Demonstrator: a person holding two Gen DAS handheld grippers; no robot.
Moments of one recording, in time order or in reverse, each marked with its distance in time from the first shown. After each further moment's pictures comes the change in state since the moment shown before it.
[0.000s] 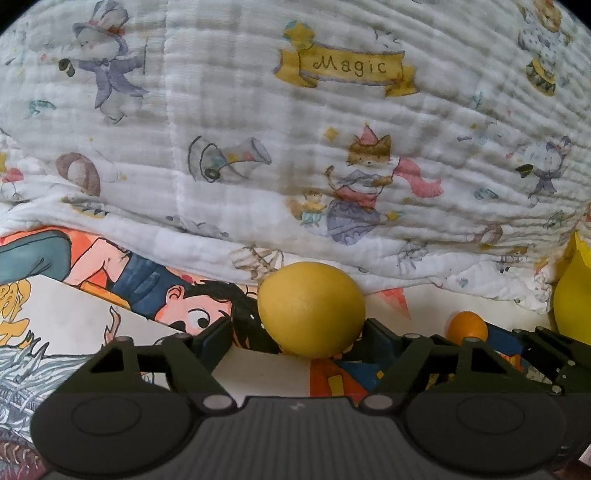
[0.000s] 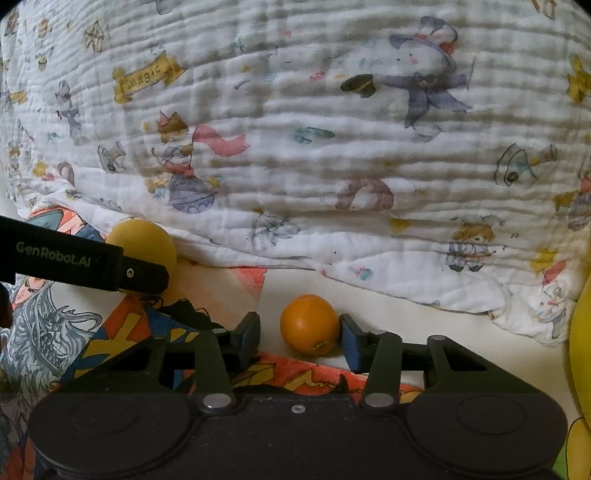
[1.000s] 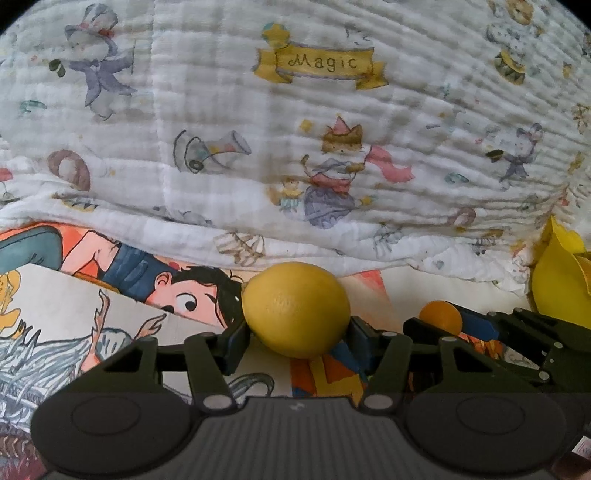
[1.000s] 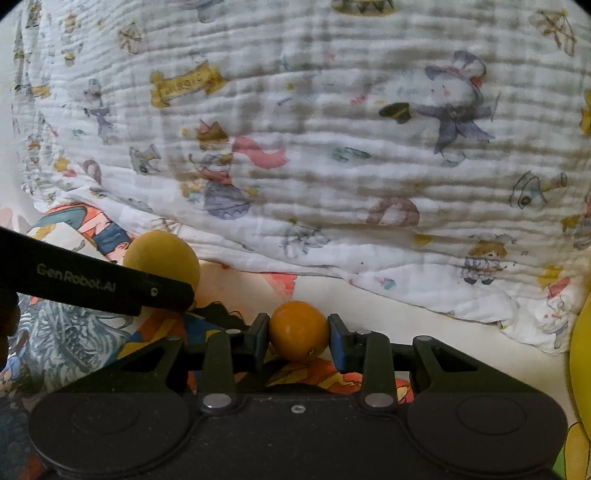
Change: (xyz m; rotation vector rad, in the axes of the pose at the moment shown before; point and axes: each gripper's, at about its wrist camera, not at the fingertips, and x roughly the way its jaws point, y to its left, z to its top) left arm -0.022 0.001 -0.005 0.033 0.046 -0.059; right arm -0.015 0.015 0.004 -0.043 -0.002 0.033
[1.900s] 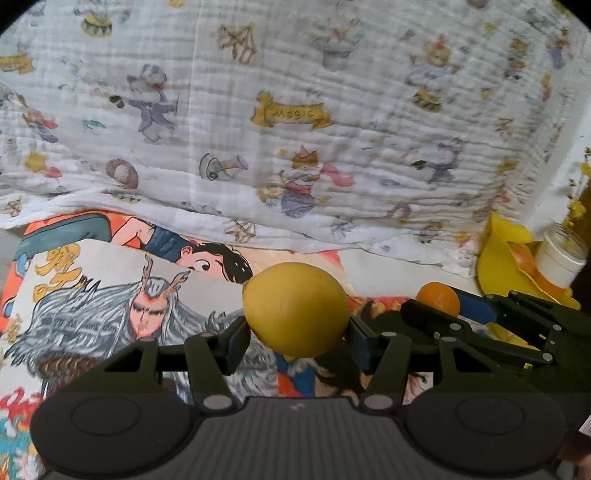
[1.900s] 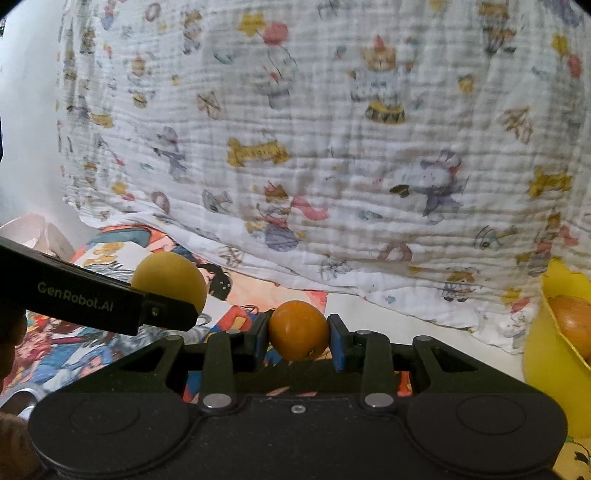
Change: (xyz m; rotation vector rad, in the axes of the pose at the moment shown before) left arm -0.105 -0.007 -0.029 -0.002 -0.029 -0.049; right arm -0.106 0.034 0.006 -0.038 -0.075 0.017
